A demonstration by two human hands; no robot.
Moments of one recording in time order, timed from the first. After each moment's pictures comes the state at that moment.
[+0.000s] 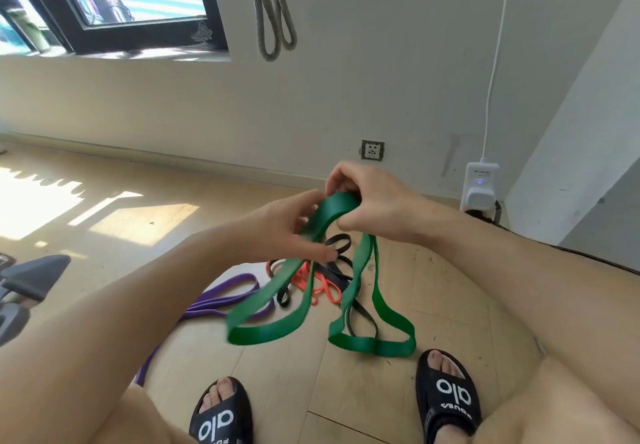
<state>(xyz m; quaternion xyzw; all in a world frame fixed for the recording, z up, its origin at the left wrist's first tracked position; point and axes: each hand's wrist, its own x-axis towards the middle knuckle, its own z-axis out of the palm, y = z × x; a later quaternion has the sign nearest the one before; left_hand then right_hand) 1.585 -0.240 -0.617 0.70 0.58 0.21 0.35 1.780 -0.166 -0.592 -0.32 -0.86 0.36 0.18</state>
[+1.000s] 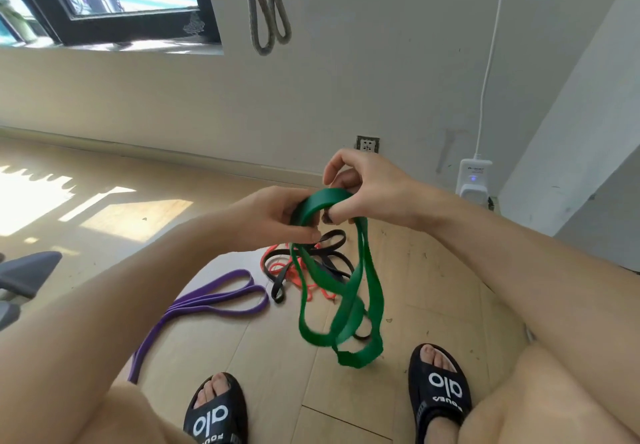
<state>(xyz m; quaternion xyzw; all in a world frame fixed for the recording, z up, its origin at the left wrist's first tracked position) 1.582 -0.238 -0.603 0.71 0.56 0.22 0.36 1.786 -0.159 -0.580 -0.32 -0.81 0.46 0.17</state>
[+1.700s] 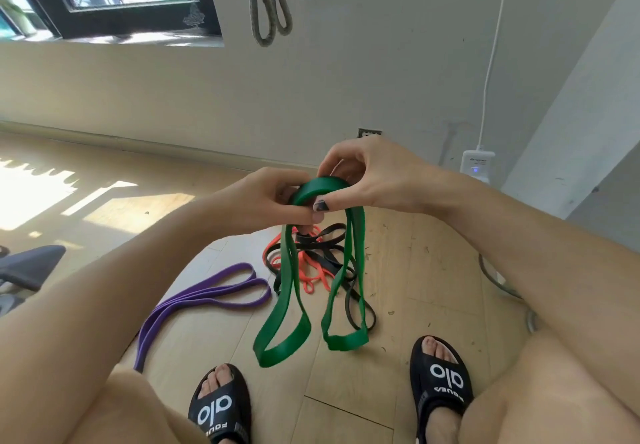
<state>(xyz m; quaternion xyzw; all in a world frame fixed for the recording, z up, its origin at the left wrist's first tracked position) 1.583 -0.244 -0.589 0.67 0.54 0.28 0.42 1.790 -0.168 -0.561 -0.31 -0.86 0.39 0.15</state>
